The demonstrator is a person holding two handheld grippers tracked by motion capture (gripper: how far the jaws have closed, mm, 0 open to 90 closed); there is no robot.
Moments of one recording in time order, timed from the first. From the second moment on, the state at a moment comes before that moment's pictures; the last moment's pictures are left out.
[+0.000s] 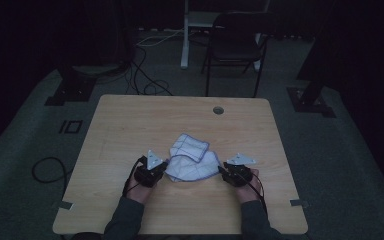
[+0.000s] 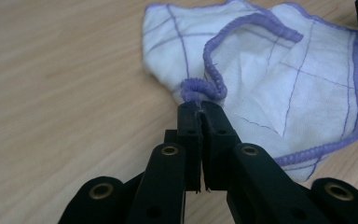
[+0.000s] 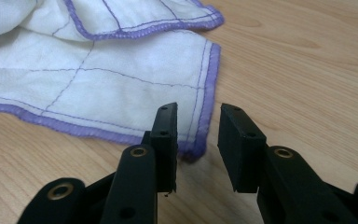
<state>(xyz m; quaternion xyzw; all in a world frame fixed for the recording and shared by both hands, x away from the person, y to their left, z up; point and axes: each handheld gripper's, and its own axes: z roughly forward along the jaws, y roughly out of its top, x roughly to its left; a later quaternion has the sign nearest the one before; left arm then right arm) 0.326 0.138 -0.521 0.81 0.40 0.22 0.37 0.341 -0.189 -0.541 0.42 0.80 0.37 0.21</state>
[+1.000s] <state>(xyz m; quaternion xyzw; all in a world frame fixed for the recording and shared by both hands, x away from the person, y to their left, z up) 0.308 0.222 -0.528 0.77 0.51 0.18 0.34 0.332 -0.159 -0.544 0.38 0.82 0.38 0.19</state>
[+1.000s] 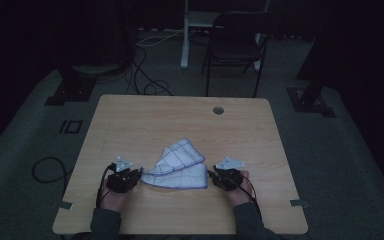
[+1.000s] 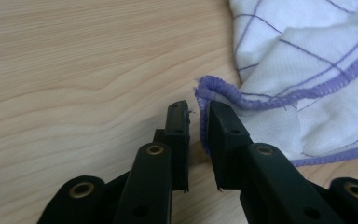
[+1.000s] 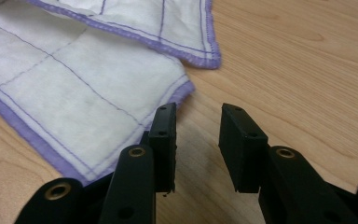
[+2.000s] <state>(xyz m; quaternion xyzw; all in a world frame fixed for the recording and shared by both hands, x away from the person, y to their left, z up) 0.312 0.202 -0.496 0.78 0.45 0.22 0.38 0.318 -0.135 -0.544 0.35 0.83 0.39 0.18</state>
